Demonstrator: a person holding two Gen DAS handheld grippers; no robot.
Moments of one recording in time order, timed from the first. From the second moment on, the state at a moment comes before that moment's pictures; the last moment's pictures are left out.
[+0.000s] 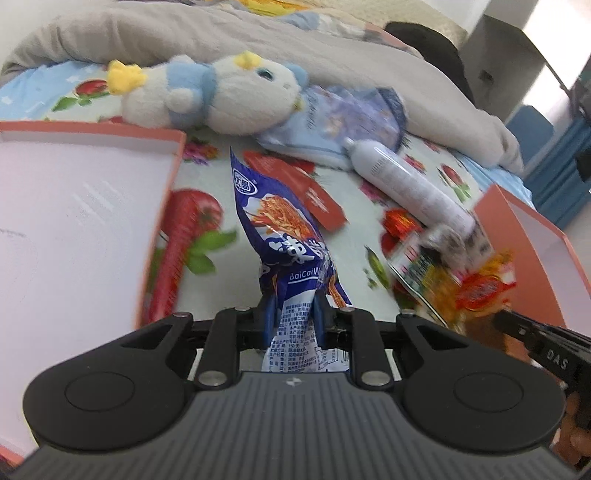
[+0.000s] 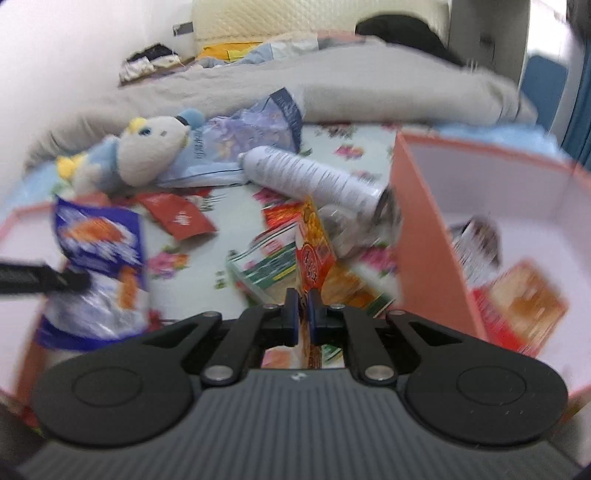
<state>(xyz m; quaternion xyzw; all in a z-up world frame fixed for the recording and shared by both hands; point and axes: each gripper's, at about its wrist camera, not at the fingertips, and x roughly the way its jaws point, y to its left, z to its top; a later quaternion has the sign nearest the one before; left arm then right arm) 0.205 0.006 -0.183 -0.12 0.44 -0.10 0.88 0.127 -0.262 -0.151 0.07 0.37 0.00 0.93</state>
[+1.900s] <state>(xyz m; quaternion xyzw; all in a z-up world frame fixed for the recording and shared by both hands) 0.173 -0.008 -0.198 -0.09 0.49 -0.08 0.86 0.094 -0.227 -0.225 -0.04 0.42 0.12 0.90</state>
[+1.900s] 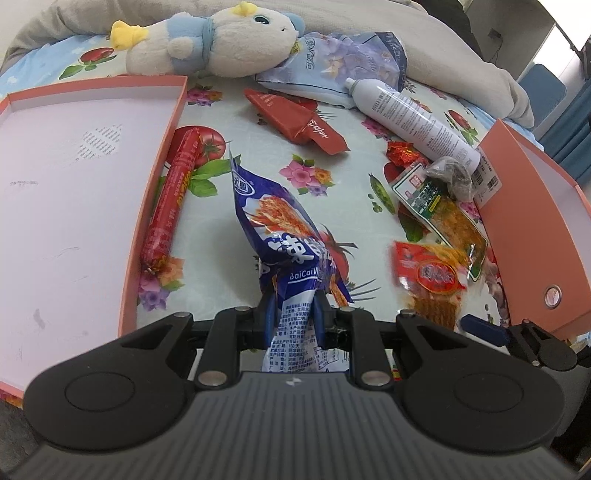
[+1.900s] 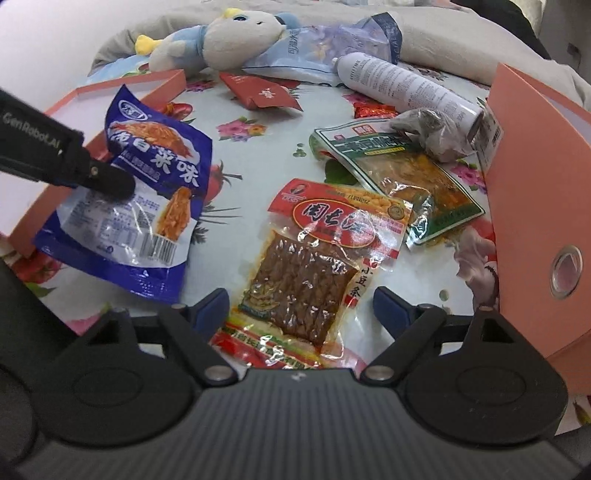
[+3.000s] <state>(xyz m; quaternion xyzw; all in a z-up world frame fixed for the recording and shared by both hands) 0.187 -0.045 -0.210 -0.04 0.51 -0.11 0.85 0.110 -0.281 -0.216 0.20 0.45 0.14 0.86</state>
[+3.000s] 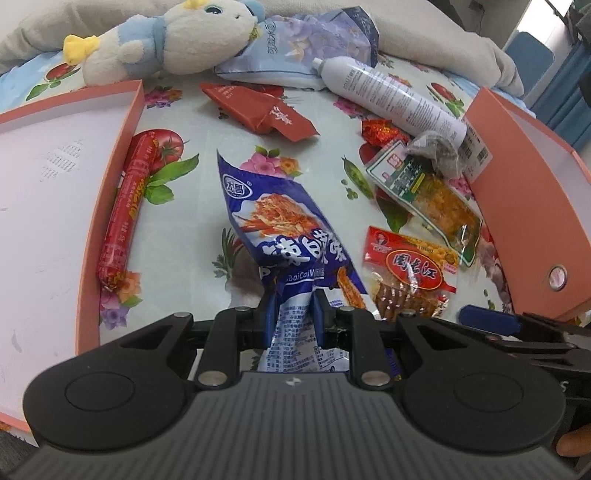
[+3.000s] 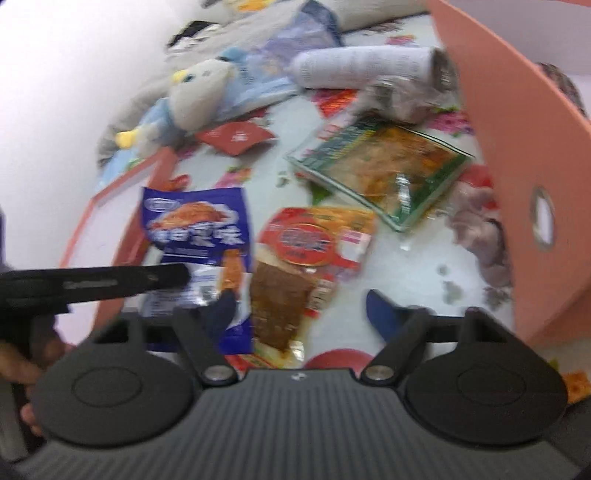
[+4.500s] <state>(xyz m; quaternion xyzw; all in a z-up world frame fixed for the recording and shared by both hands) 0.189 -0.054 -0.153 -0.06 0.45 -0.11 0.88 0.111 -0.284 -0.152 0.14 0.37 0.14 0.91</state>
